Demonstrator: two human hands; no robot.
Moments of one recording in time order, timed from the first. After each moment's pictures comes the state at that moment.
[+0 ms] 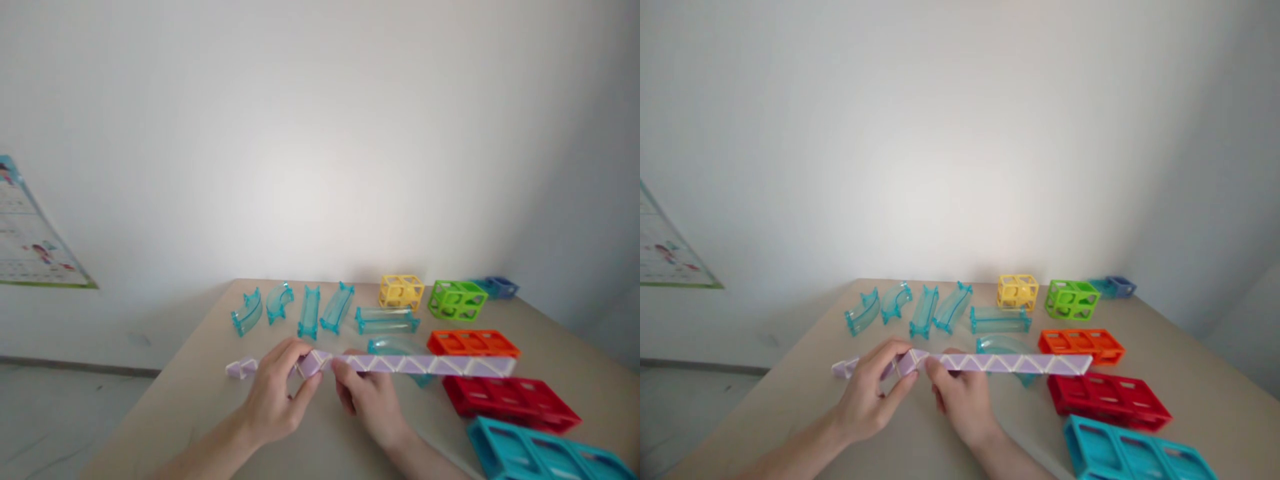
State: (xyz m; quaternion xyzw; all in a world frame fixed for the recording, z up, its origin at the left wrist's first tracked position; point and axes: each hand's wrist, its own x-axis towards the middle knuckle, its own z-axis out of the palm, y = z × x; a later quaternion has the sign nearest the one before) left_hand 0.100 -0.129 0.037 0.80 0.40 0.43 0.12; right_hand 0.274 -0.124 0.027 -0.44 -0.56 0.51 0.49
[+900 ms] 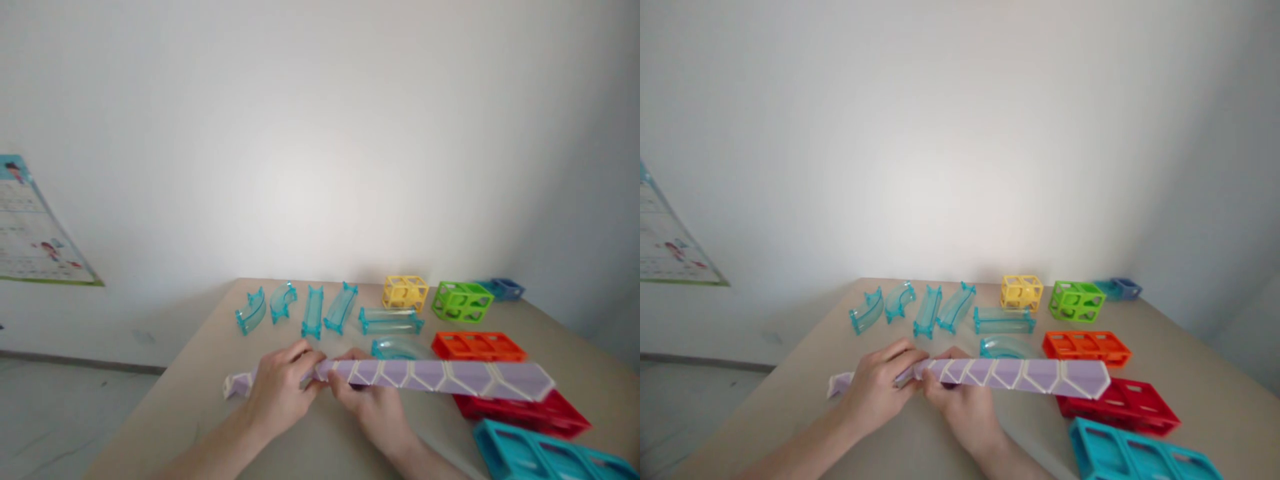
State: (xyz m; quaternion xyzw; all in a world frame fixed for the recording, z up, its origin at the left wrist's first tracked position) left_hand 0.100 -0.123 0.032 0.83 0.46 0.32 0.02; right_hand 0.271 -0.129 0.022 -0.42 -0.66 0.34 0.53
